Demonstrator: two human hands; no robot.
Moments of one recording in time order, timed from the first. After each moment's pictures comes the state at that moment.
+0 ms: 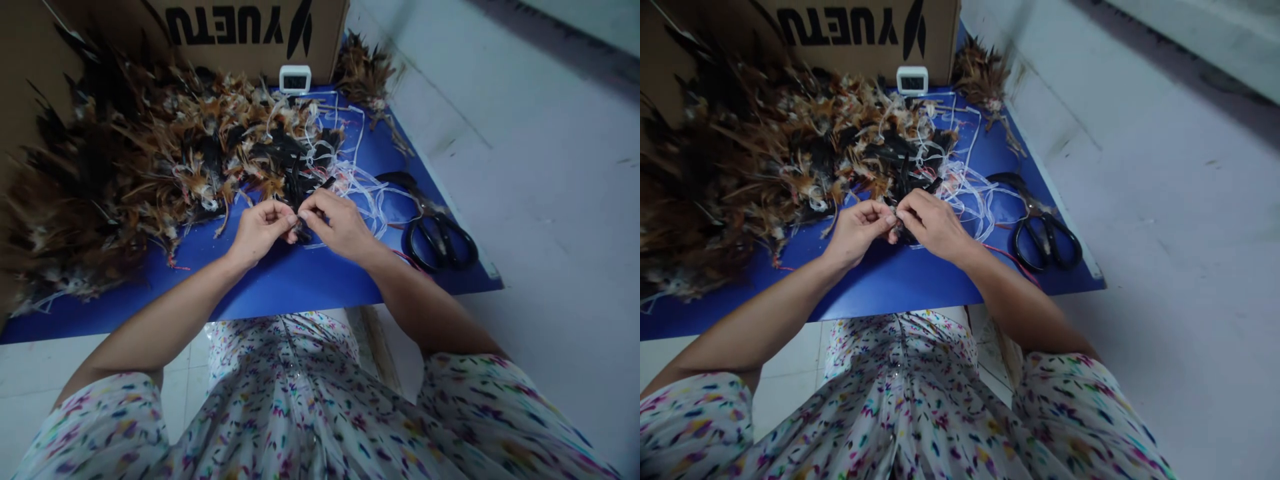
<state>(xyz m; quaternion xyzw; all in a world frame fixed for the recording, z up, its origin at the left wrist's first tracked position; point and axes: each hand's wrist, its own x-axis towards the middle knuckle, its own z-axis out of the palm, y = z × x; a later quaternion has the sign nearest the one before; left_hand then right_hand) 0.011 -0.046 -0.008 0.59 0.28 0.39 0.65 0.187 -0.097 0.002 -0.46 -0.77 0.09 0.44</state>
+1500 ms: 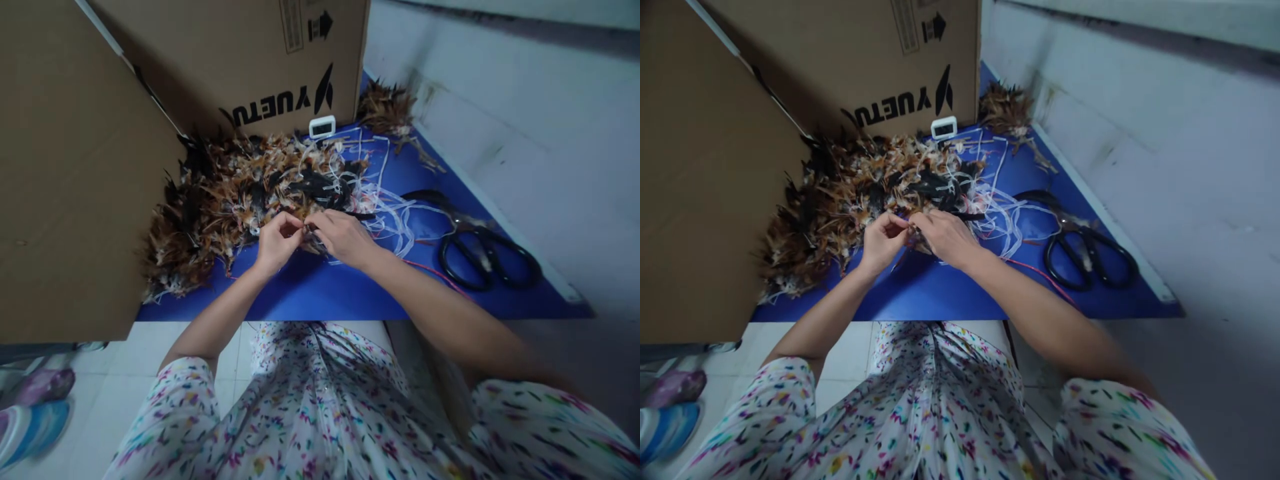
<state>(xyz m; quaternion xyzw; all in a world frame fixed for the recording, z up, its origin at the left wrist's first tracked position) -0.004 -0.033 0.010 0.70 0.36 0.46 0.41 0.172 -0.080 0.010 -0.46 -0.82 -0.04 0.33</state>
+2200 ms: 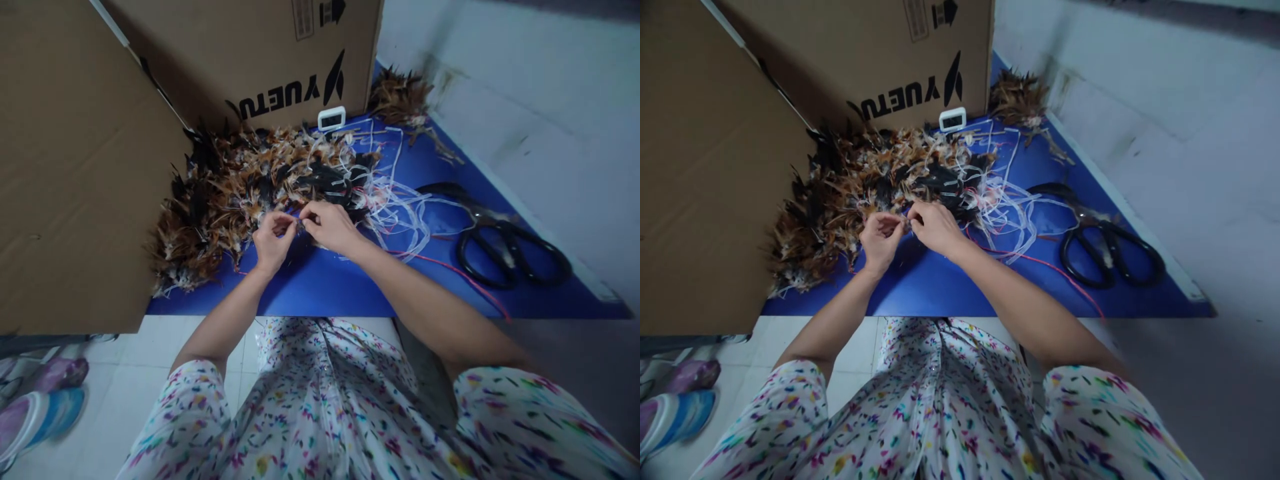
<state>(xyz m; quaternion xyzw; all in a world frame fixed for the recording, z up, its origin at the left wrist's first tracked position) -0.030 -0.025 -0.016 0.70 0.39 0.53 0.26 0.131 -0.058 0.022 -0.56 -0.70 0.19 0.40</state>
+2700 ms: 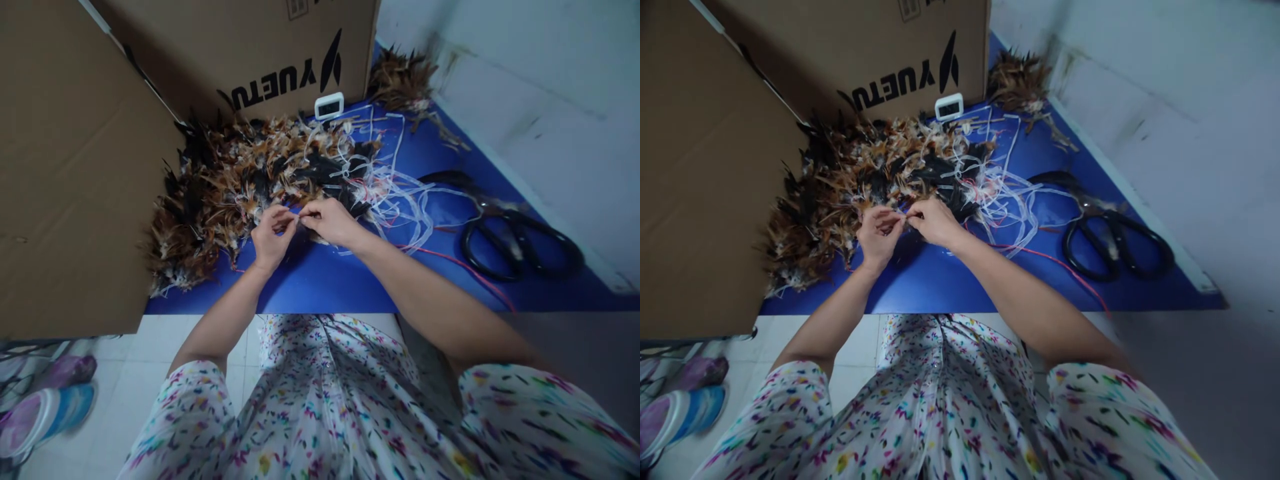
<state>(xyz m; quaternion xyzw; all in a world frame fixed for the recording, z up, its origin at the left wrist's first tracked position) -0.030 -0.025 -0.019 0.72 0.37 0.52 0.26 0.135 -0.051 0.015 -0.56 -0.67 0.30 0.39</state>
